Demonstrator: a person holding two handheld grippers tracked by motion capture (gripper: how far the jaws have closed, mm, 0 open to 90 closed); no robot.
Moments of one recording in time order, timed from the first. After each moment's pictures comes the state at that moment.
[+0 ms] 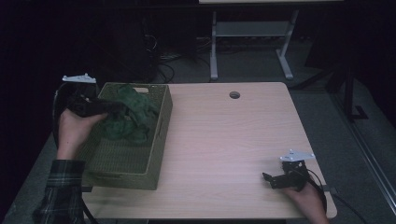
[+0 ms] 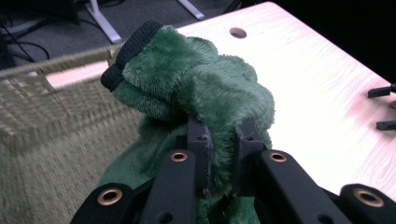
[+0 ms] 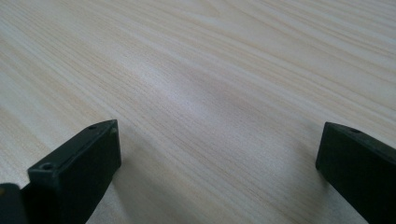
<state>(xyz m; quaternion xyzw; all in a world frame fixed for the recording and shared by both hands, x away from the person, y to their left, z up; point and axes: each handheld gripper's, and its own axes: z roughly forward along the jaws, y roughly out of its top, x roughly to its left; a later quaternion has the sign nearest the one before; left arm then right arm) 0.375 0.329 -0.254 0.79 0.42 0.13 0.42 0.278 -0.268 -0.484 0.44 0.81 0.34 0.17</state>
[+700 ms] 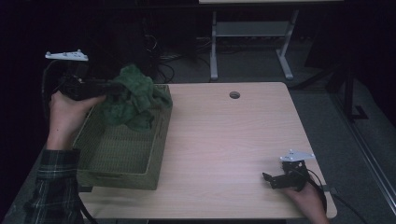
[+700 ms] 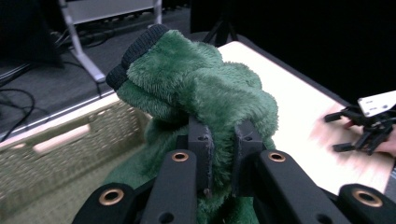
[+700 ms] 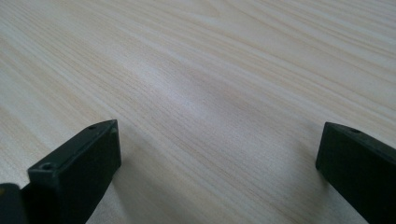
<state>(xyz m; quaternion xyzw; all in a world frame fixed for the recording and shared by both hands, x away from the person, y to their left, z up) 0.366 0.307 -0.195 0.79 0.36 0.13 0.47 0.277 -0.268 -0.484 0.44 0.81 0.34 0.17</state>
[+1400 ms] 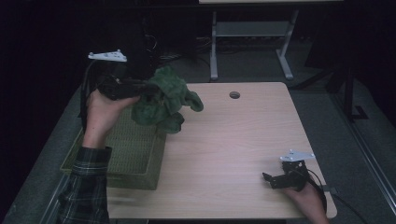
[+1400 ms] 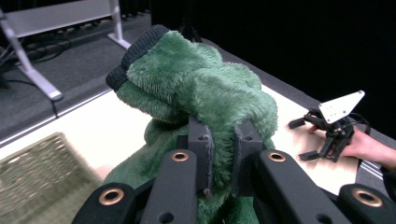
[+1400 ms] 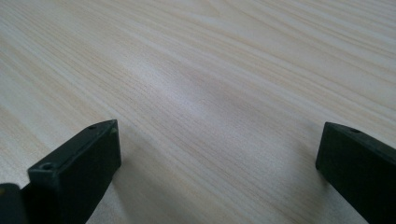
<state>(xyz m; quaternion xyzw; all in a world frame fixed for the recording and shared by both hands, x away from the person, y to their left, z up) 0.376 0.226 -0.206 0.81 0.30 0.09 0.50 0.278 -0.268 -0.484 0.44 0.81 0.34 0.17</state>
